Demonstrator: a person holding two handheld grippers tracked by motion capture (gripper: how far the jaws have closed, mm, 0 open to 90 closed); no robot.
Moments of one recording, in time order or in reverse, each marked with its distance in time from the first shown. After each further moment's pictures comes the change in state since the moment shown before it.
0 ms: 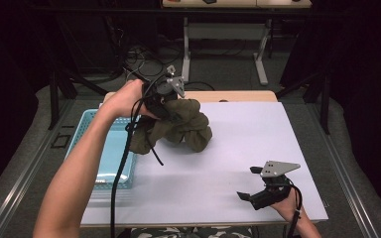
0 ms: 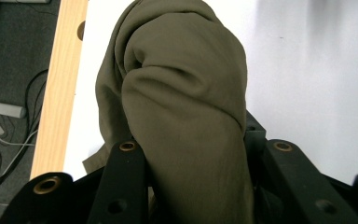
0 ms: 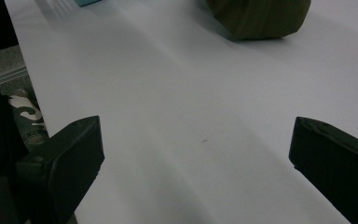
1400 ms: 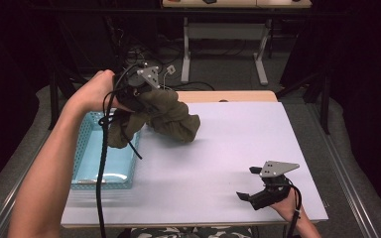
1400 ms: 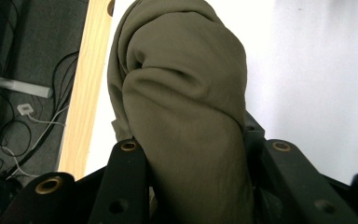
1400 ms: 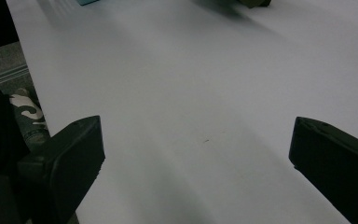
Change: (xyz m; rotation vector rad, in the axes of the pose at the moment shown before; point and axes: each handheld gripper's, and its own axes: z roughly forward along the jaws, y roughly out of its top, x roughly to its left) left arm 0.003 -0.034 -0.052 0.037 0.084 -0.010; right arm 0.001 0.001 0.001 0.006 0.006 0.001
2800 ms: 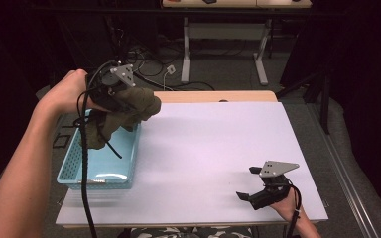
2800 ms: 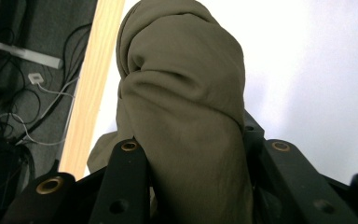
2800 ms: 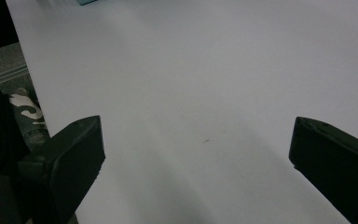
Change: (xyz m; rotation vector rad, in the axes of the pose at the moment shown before) left arm 0.002 -0.044 -0.029 0.058 0.045 -0.070; right arm 0.000 0.000 0.001 0.002 -0.002 0.000
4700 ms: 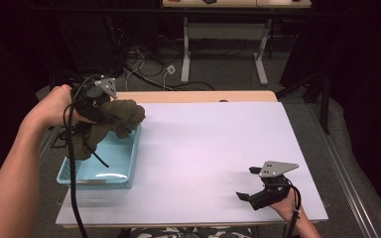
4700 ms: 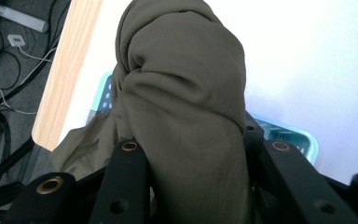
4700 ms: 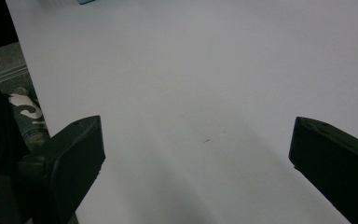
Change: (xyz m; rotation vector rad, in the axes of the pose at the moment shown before) left arm 0.001 -0.055 0.022 0.058 -0.027 -0.111; right arm 0.001 0.000 0.000 0.000 -0.001 0.000
